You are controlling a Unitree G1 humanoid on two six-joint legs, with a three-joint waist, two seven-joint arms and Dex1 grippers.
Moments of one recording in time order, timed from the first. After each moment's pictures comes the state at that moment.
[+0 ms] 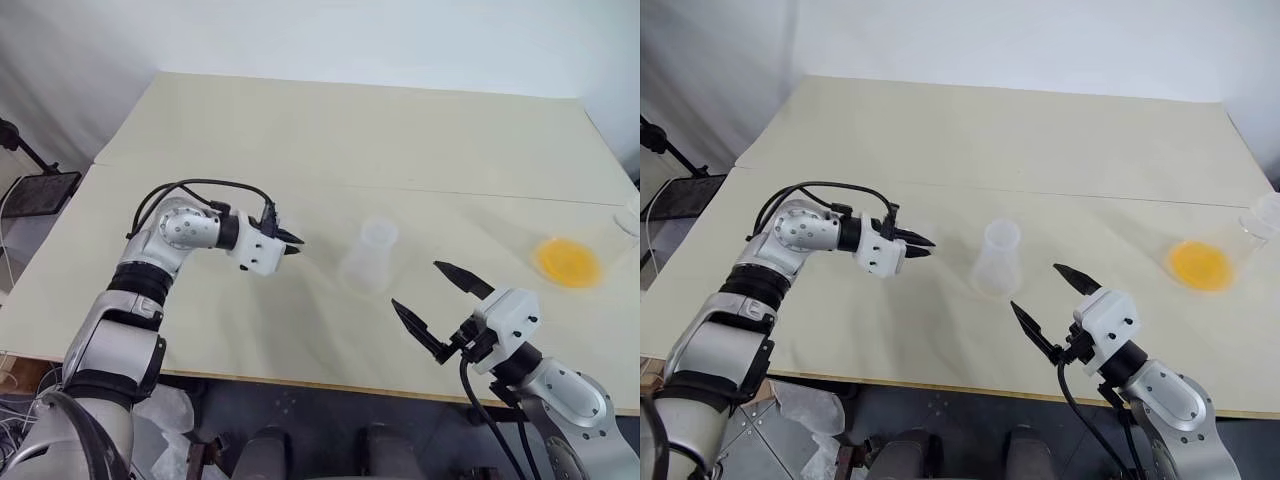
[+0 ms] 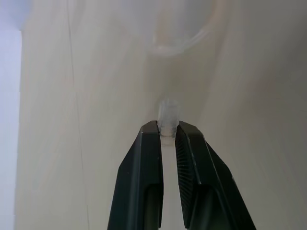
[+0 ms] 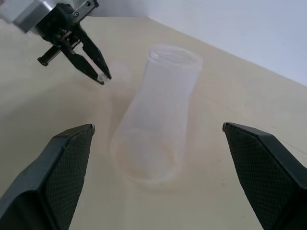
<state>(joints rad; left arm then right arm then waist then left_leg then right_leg) -0.95 0.56 -0.30 0.80 0.28 -0.95 -0.98 0.24 -0.47 -0.11 -0.73 0.31 0.22 0.53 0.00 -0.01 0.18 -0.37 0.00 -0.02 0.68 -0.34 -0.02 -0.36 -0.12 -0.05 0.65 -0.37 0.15</state>
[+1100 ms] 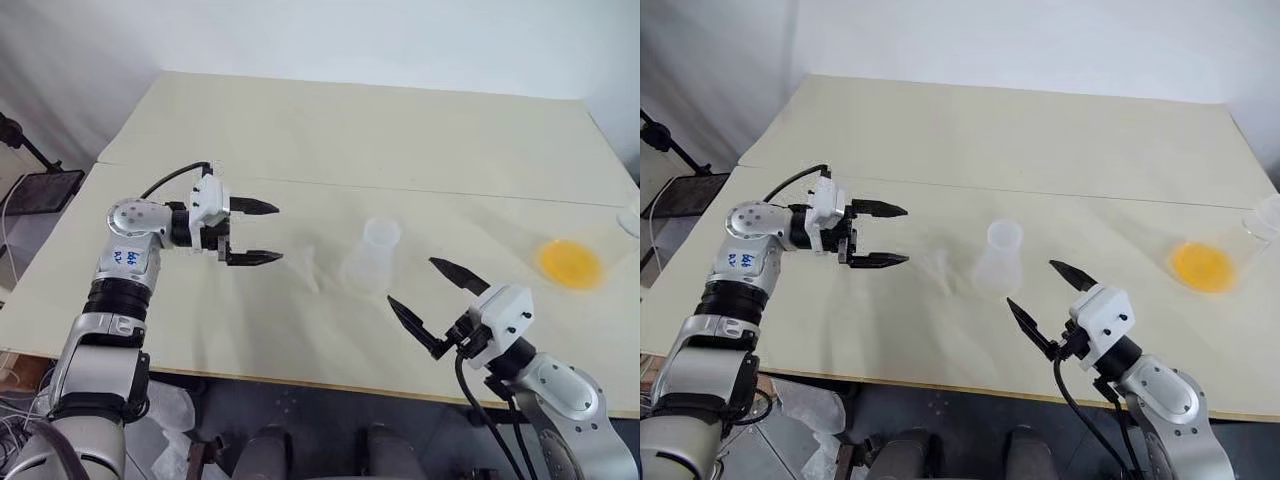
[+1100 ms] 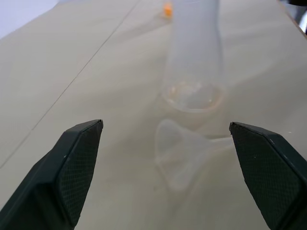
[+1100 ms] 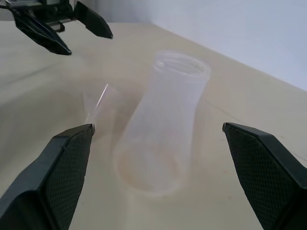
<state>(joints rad) -0.89 0.57 -0.07 0.75 -0.30 -0.09 -1.36 0.20 -0.46 -0.09 -0.69 0.30 0.20 0.54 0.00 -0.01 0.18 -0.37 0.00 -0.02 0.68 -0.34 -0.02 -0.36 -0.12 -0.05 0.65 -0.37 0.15</state>
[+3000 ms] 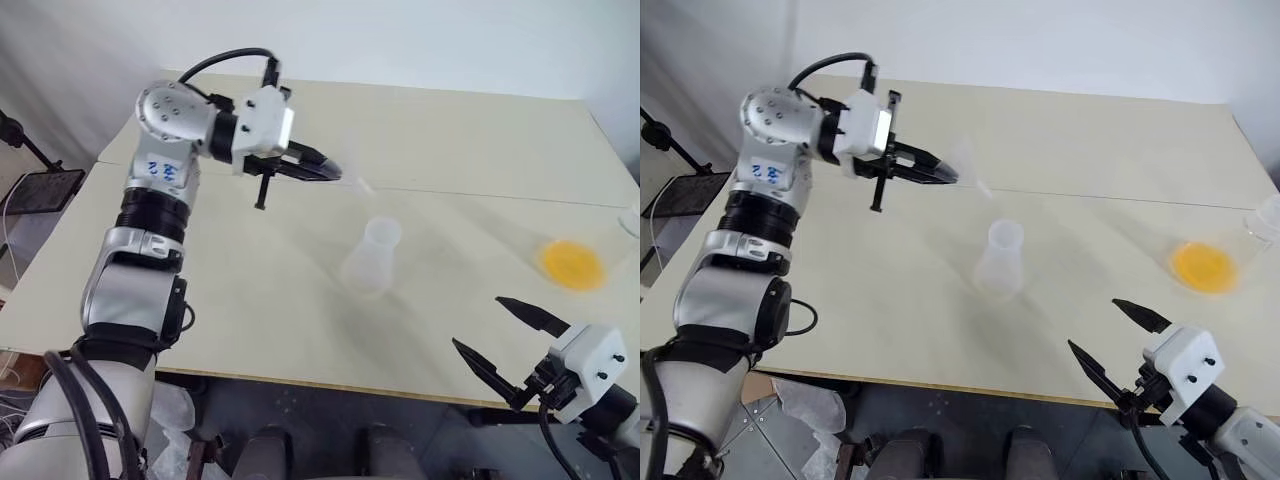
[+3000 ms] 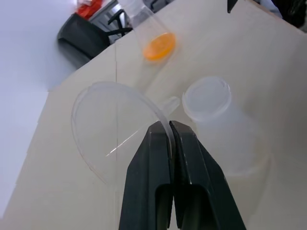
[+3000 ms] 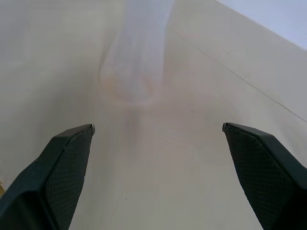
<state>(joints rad) -1.36 0.43 -0.15 0.85 -0.15 -0.41 -1.50 0.55 -0.55 -0.48 -0.82 0.44 0.24 0.70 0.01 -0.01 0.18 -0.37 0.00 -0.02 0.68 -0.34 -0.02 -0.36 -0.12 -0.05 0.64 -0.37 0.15</state>
